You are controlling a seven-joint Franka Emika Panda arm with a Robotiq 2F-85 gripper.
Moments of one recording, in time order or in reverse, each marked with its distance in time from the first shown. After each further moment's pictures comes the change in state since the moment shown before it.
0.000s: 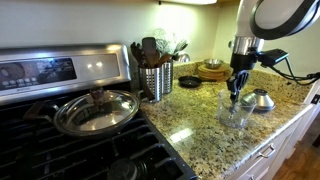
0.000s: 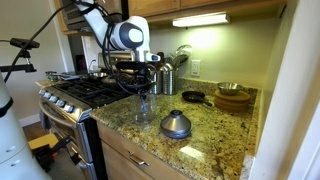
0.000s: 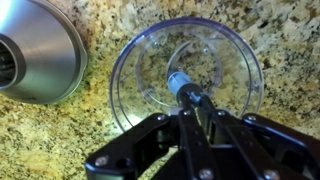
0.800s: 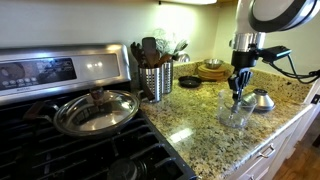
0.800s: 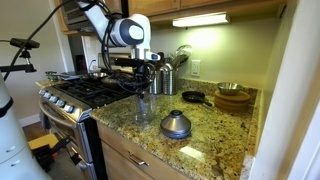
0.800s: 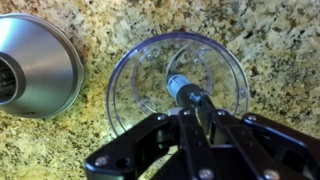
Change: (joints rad) arm 0.001 -0.013 0.002 0.025 0.042 -0.097 0.000
